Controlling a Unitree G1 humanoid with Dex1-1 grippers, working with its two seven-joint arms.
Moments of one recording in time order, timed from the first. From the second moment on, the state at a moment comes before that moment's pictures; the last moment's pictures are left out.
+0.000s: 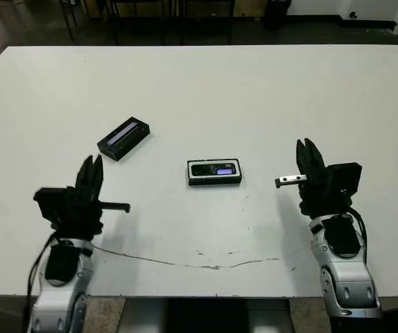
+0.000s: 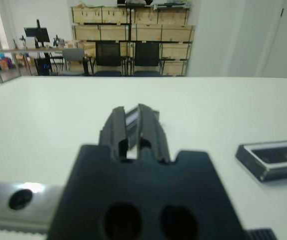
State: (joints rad) left arm 0.12 0.20 0.10 -0.33 -0.13 0.04 -0.09; right arm 0.01 -0.13 0.00 -0.16 -0.06 0.01 0.03
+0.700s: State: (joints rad) left arm 0.04 0.24 0.13 -0.36 -0.12 0.12 -0.11; right arm -0.01 -0.10 -0.01 -0.15 -0.01 0.01 0.04
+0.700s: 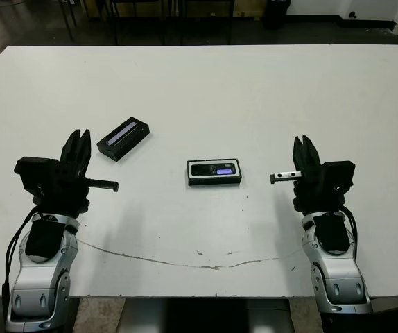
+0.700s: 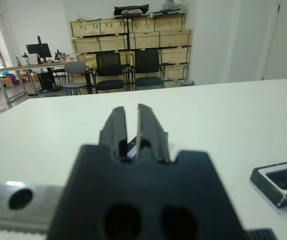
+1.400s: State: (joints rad) left arm -0.39 0.49 0.04 0.18 0.00 0.18 -0.38; right arm 0.03 -0.20 -0.09 -0.23 0.13 0.16 0.14
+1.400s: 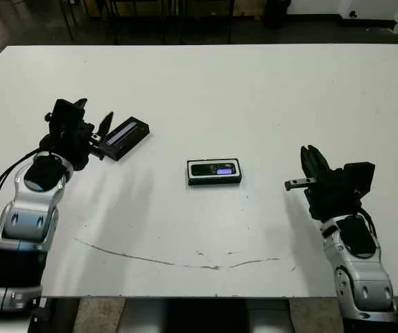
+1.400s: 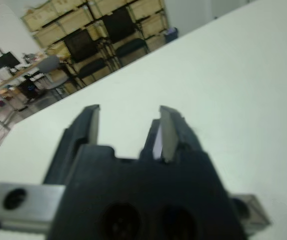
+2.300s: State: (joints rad) left arm -0.56 0.44 0.10 0.74 -0.18 0.14 -0.59; right arm 0.05 -0.22 -0.10 -0.27 0.14 0.21 0.15
